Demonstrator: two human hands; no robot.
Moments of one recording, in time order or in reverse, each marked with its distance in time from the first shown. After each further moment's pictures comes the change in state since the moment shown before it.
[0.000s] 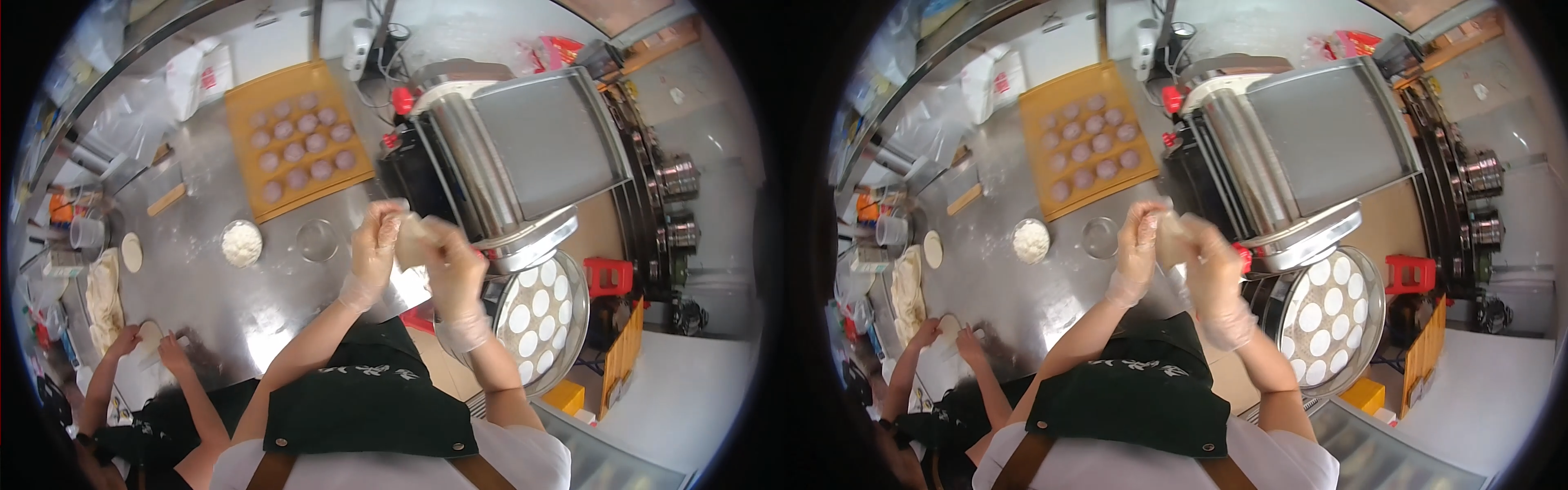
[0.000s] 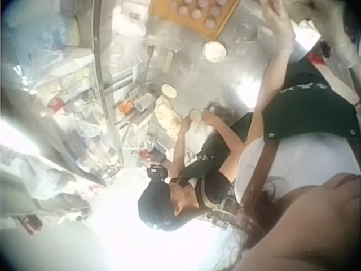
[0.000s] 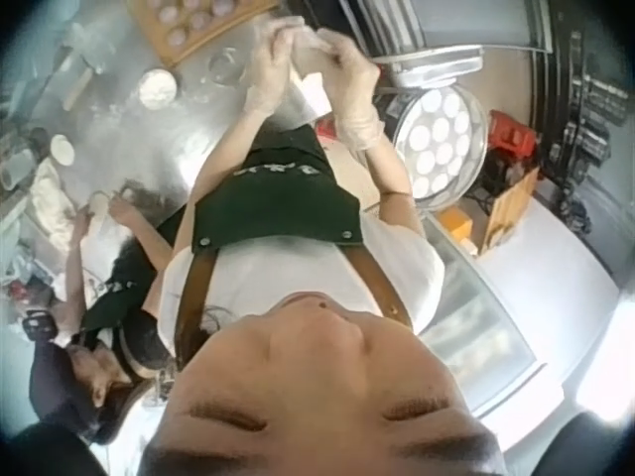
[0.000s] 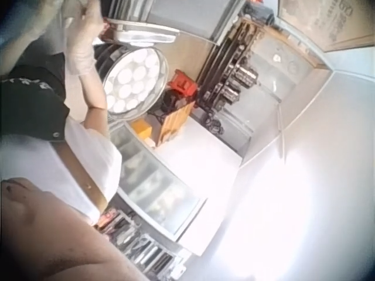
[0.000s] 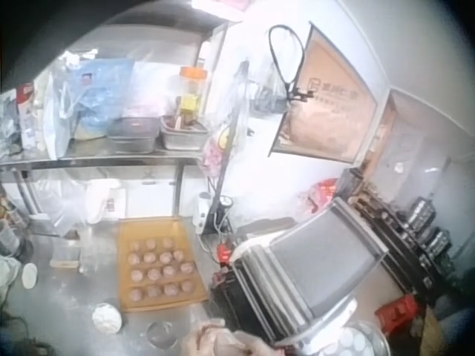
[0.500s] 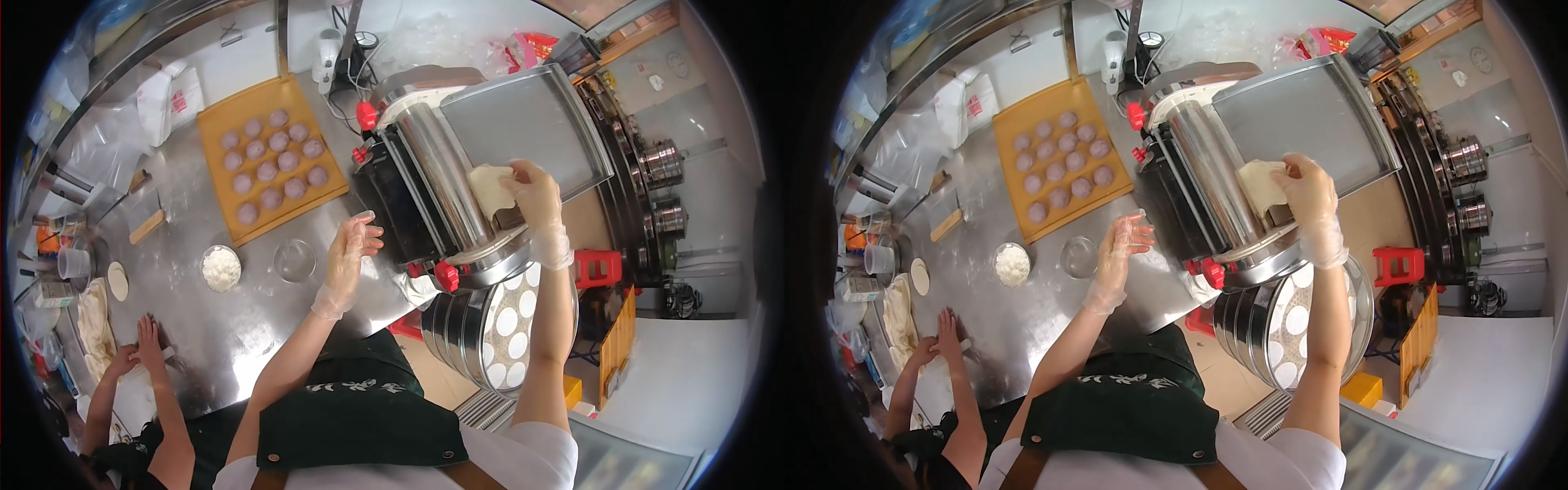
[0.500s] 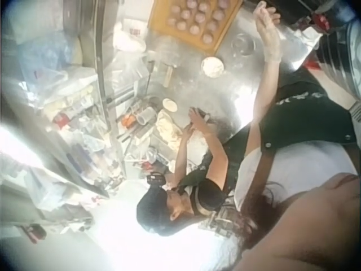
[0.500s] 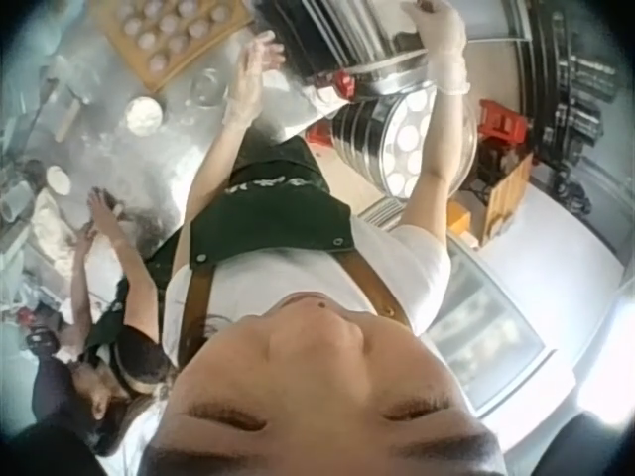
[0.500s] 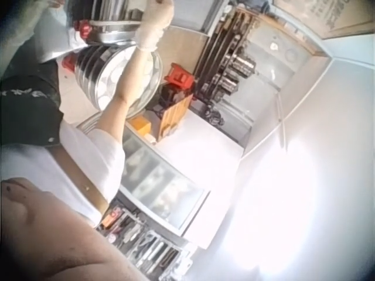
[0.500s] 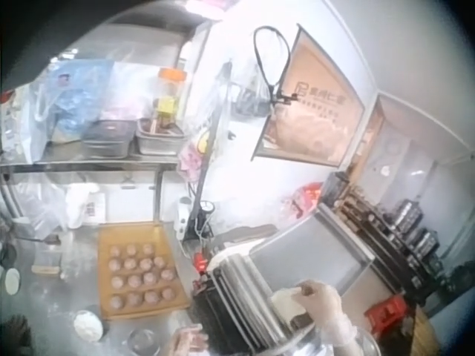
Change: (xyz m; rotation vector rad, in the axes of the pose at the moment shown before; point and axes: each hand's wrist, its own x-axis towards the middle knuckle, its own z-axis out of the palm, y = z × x) left_hand 0.017 -0.022 -0.002 -0.142 -0.149 -0.229; right_hand 0.134 0.096 -0.134 -0.204 -0.208 0.503
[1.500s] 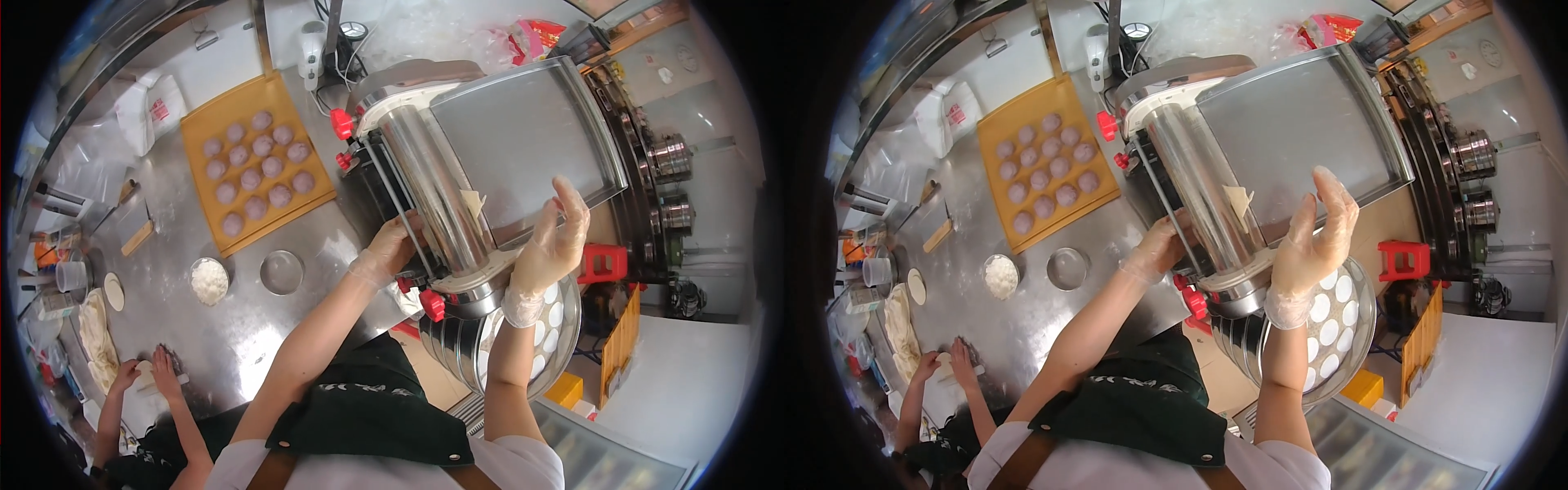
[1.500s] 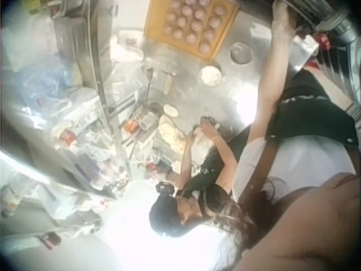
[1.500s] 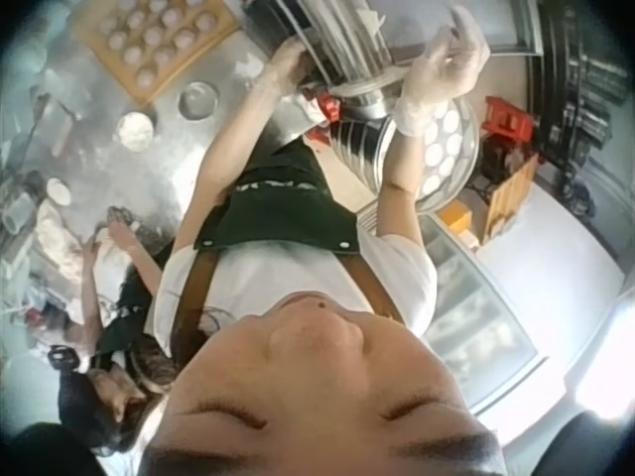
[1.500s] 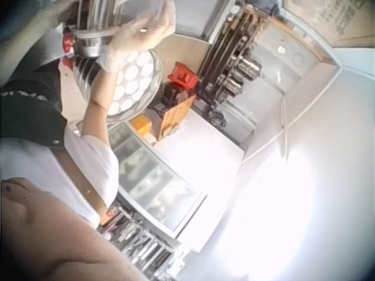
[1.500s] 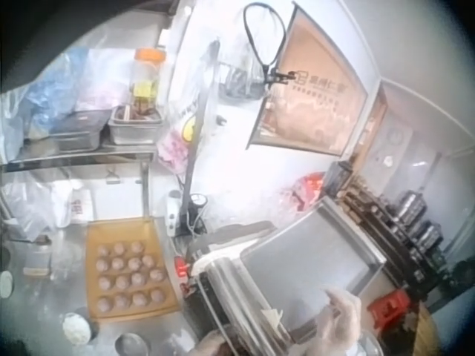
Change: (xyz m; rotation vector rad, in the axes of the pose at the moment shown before) left_hand 0.091 -0.064 0.070 -0.595 -0.288 -0.522; right_hand -0.037 -0.021 0.025 -0.018 0.829 -0.543
